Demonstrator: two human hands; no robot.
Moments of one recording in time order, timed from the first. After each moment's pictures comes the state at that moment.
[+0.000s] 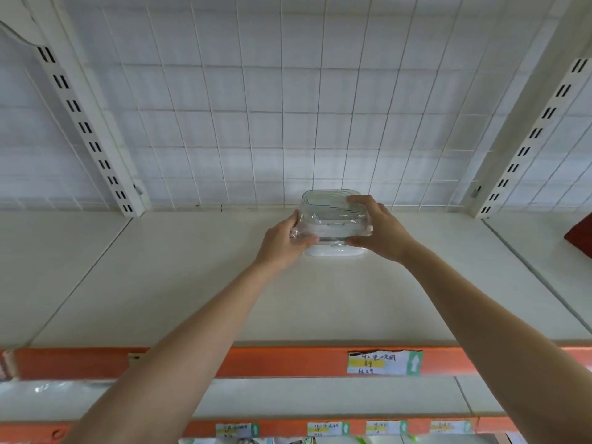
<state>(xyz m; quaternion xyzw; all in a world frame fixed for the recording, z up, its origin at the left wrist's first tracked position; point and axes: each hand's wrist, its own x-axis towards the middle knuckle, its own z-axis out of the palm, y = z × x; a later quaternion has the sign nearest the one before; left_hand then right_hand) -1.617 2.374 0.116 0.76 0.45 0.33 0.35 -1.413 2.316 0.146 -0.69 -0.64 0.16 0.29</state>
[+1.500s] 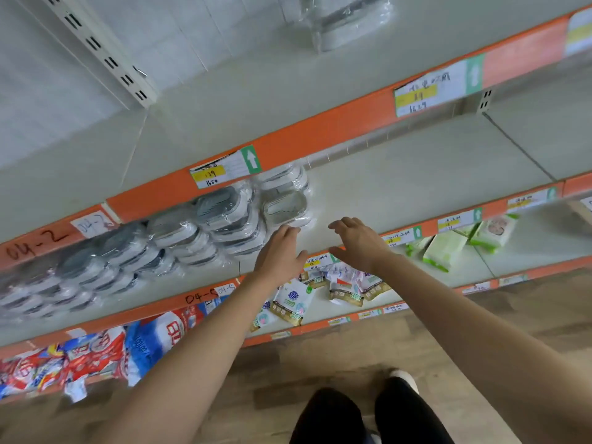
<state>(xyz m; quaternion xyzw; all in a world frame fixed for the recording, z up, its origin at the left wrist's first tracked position) -1.804 2.202 -0.065 0.87 0.47 -0.05 0.13 -1.638 2.135 -0.093 -0.70 -0.66 0.23 0.17</state>
